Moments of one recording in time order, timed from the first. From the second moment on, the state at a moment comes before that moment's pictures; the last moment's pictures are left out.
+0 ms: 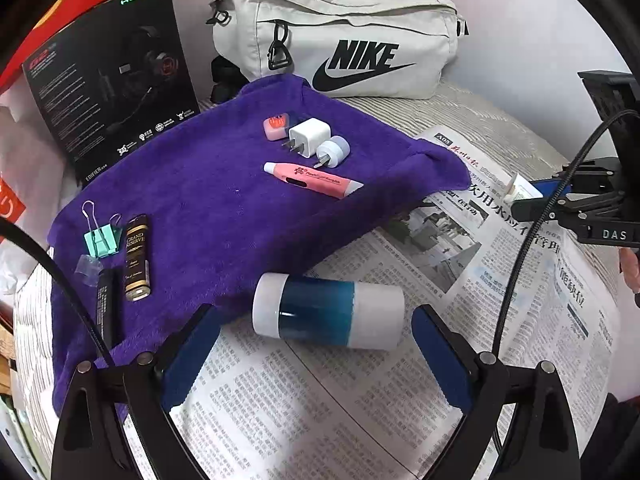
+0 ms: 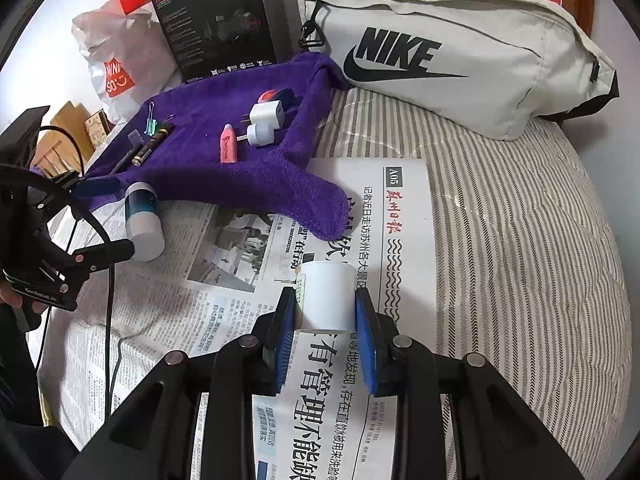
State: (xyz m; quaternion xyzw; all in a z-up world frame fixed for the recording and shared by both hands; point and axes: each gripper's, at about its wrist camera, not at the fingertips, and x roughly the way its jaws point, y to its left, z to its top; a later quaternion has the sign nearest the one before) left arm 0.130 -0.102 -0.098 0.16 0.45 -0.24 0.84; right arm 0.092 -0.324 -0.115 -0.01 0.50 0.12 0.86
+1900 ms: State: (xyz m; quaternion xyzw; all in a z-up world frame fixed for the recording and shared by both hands) left arm 0.120 -0.032 -0.083 0.06 0.48 -0.16 0.86; right arm 0.115 -0.265 -0.111 -0.01 0.50 0.19 0.85
